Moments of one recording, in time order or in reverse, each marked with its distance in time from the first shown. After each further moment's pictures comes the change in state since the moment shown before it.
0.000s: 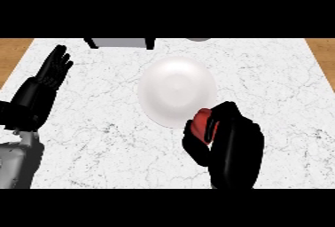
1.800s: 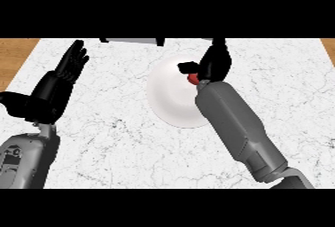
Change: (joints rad) left arm -0.069 -0.060 -0.036 0.043 -0.042 -0.004 -0.022; right arm -0.704 0.004 -0.404 1.252 -0.677 -0.773 -0.347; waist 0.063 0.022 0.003
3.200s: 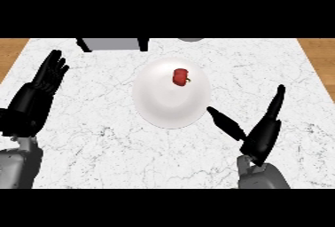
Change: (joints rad) left arm 0.110 0.019 0.080 -0.071 -0.008 -0.010 0.018; right arm 0.822 -0.104 0.149 -0.946 -0.052 -0.197 -0.152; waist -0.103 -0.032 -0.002
